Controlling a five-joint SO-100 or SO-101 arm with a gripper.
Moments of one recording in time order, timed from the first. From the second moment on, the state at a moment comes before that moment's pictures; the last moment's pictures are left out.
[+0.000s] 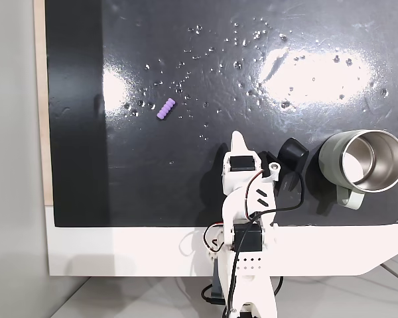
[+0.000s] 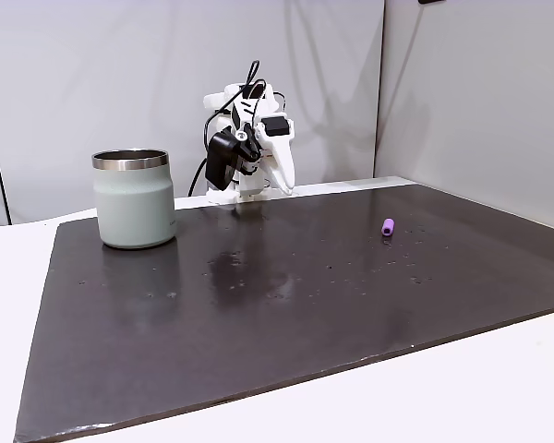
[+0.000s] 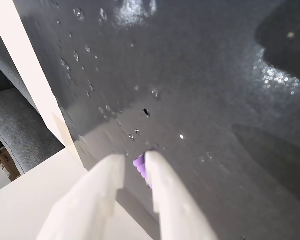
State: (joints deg) arm 0.2 181.2 172.5 43.8 1.4
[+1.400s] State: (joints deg) arm -18.7 100.4 99.9 61.3 -8.0
